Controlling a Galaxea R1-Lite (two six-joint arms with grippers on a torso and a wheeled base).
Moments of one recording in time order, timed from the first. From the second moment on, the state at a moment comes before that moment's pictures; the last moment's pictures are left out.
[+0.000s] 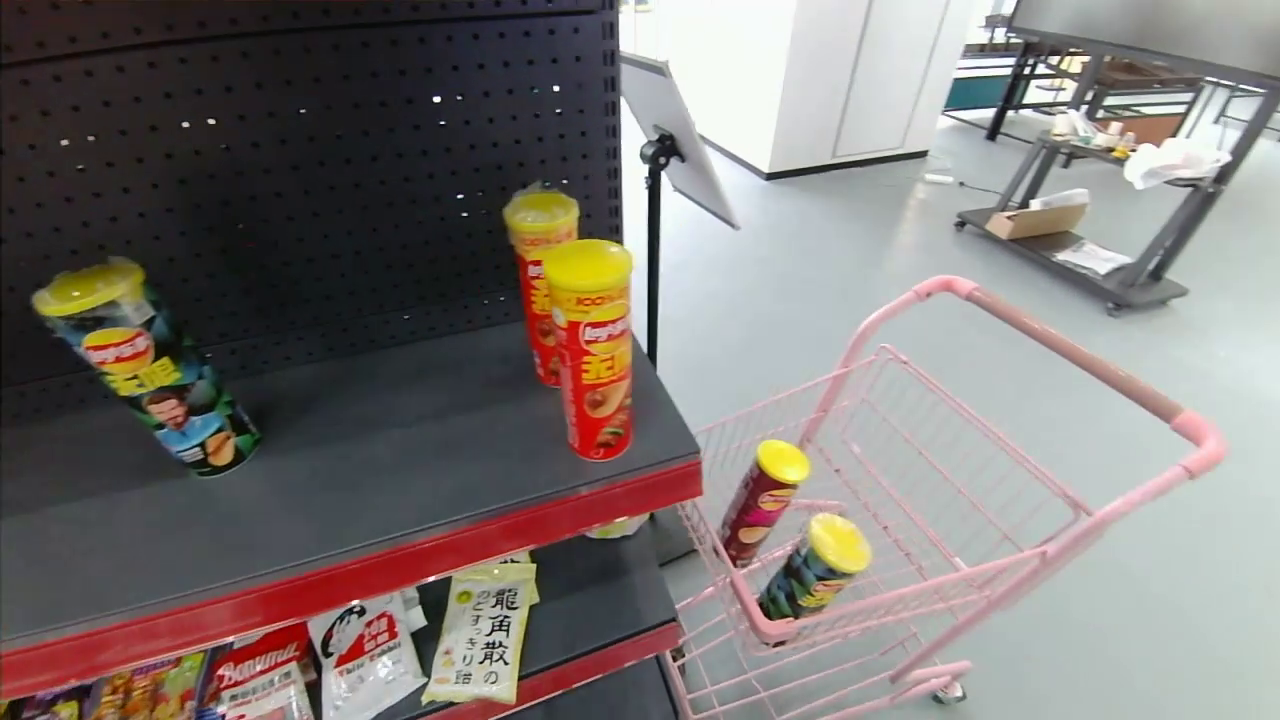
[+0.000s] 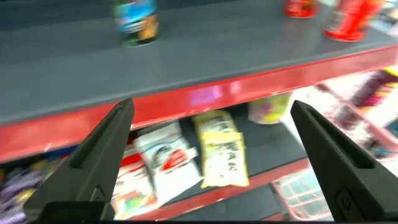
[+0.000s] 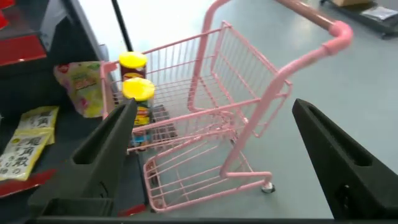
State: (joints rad) left arm 0.00 0.00 0.00 0.00 0.02 0.00; right arm 0.00 0.00 0.00 0.00 -0.01 0.00
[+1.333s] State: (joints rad) left arm 0.00 0.00 0.00 0.00 0.02 0.00; right arm 0.00 0.00 0.00 0.00 -0.01 0.00
